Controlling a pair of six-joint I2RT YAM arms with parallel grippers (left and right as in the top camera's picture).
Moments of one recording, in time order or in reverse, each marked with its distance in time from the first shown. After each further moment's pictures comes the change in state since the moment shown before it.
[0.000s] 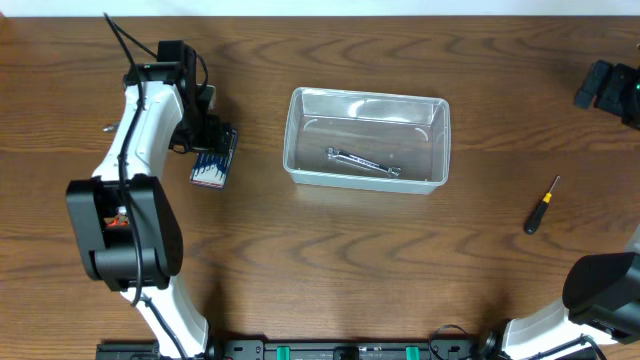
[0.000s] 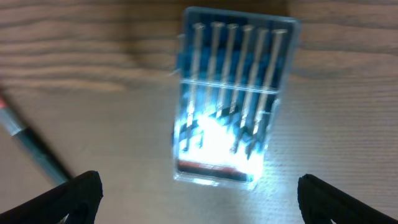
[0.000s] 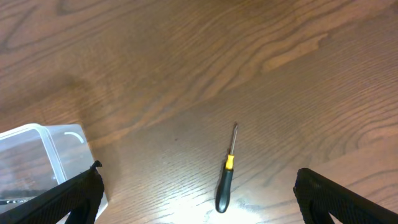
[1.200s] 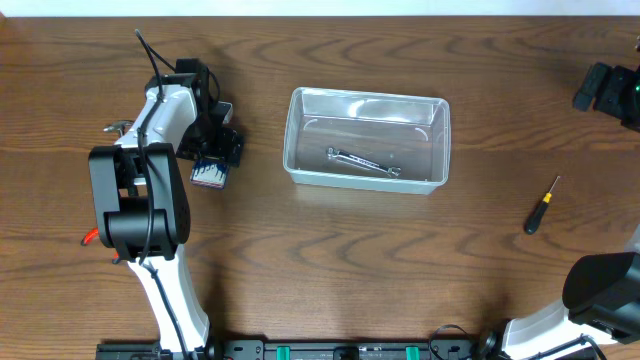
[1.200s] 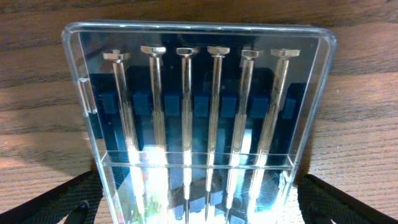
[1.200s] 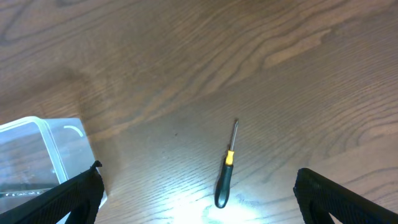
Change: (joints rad) left arm 0.000 0.183 -0.014 0.096 0.071 0.066; right arm 0.000 0.000 0.000 -0.018 -0.004 -0.014
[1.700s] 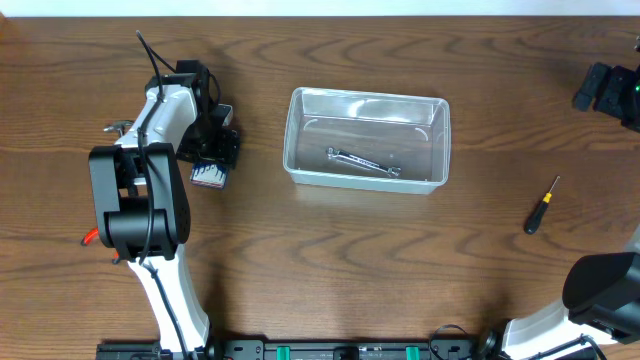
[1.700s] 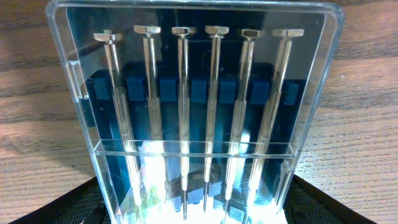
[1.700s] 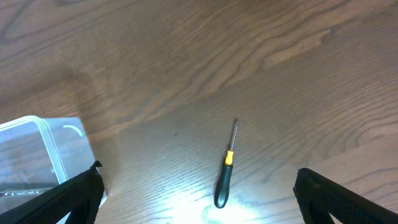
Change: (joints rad) left arm -0.001 0.000 0.000 -0.026 -0.003 0.000; right arm 0.000 0.000 0.000 0.000 0.000 -0.004
